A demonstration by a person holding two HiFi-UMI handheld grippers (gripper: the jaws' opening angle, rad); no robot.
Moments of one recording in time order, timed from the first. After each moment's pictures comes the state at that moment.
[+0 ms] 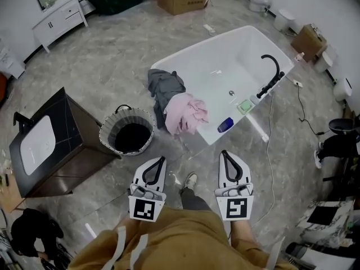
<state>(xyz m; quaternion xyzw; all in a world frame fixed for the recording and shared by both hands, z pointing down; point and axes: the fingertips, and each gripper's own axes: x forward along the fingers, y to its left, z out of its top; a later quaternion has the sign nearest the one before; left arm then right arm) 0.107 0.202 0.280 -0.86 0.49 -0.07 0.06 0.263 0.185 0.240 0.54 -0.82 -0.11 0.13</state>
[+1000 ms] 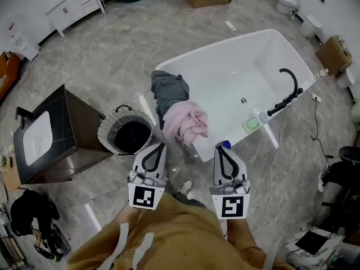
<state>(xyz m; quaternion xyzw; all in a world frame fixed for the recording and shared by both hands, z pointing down) 0.170 0.035 0.288 -0.82 0.56 -0.10 0.03 0.313 0.022 0.247 0.47 -0.87 -0.08 0.10</state>
